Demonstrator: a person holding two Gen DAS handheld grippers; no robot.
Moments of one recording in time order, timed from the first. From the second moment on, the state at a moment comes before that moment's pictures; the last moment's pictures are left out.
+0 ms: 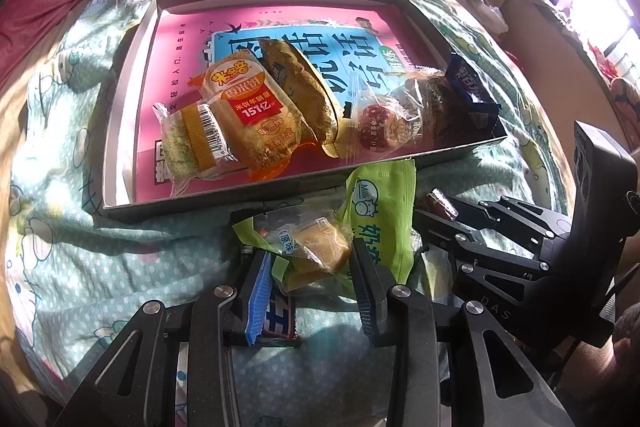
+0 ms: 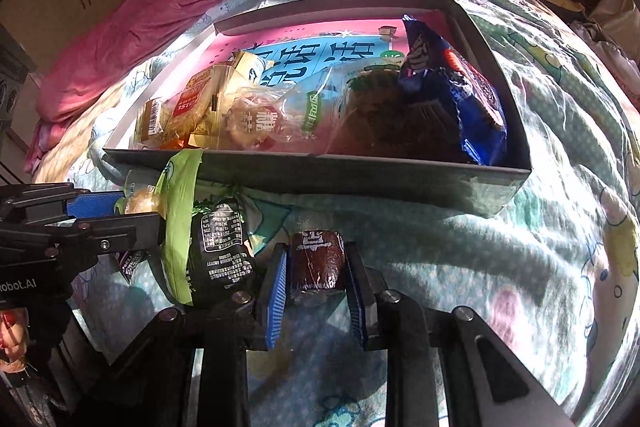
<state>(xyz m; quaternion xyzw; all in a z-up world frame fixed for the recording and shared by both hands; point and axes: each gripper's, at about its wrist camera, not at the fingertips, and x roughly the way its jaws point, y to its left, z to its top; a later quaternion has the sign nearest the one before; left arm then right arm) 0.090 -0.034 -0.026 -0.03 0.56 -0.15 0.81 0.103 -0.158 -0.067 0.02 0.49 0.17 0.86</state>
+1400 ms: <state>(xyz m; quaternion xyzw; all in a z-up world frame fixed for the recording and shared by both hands) 0.086 0.004 0.047 -0.09 0.48 -0.13 0.87 0.085 -0.178 0.028 0.06 0.39 0.16 0.90</state>
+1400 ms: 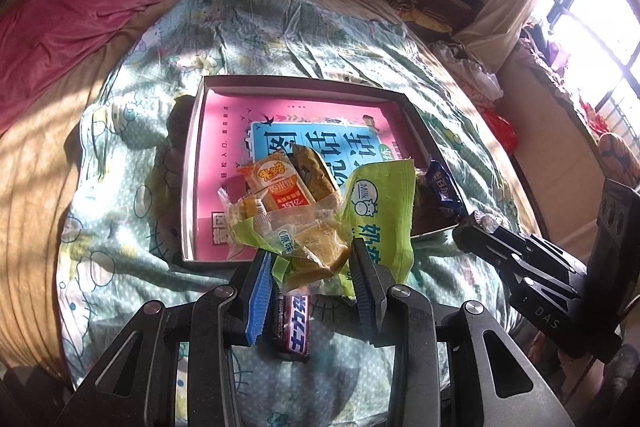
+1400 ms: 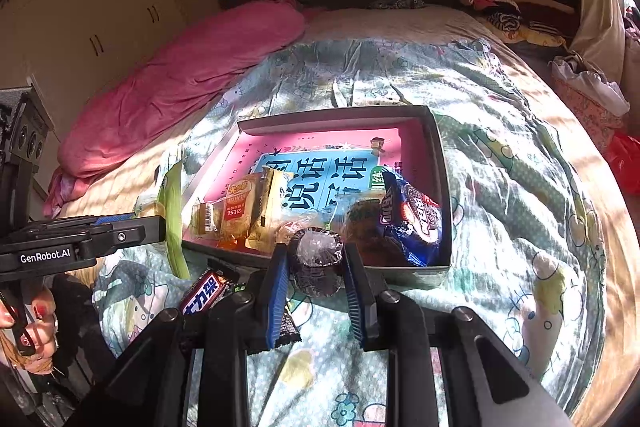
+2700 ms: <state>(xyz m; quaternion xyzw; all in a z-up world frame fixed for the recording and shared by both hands) 0.124 0.040 0.017 -0.09 0.49 -0.08 0.86 0.124 -0.172 0.022 0.06 0.40 0.15 0.90</state>
